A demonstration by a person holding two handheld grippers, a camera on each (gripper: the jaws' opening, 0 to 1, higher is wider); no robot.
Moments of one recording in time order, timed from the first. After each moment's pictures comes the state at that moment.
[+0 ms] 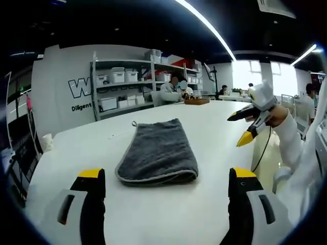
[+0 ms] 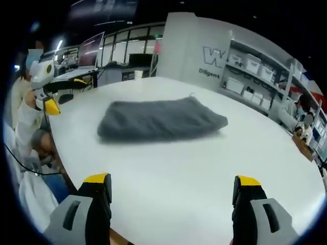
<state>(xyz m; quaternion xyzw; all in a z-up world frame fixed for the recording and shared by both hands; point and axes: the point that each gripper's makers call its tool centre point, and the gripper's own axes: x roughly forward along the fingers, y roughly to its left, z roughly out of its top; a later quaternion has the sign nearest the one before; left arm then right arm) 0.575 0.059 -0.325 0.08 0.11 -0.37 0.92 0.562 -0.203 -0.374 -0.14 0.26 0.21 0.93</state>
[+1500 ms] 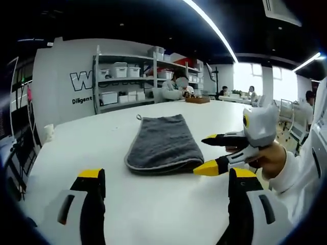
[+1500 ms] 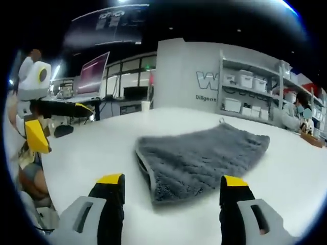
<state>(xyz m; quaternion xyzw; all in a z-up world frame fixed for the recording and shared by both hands) 0.576 0.090 -0.334 0.06 0.13 -0.37 0.92 0.602 -0.045 -0.393 -0.07 0.14 0.17 0.97</state>
